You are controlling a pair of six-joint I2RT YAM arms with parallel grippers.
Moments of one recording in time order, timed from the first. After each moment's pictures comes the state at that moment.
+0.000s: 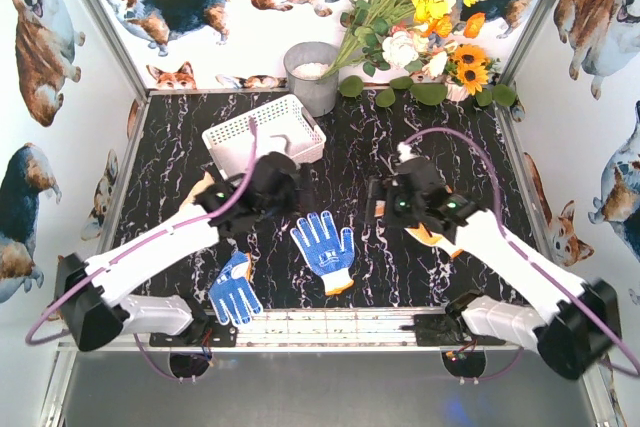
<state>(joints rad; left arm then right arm) -0.86 1.25 1.08 -0.57 -0.29 -0.77 0.57 1.11 0.85 -0.58 -0.09 0.61</state>
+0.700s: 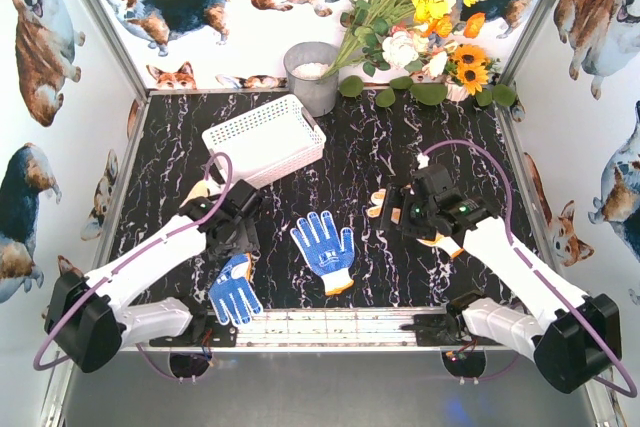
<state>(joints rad) -0.62 1.14 0.81 -0.99 -0.29 -0.91 0.44 1.03 0.77 -0.69 -0.13 0.62</state>
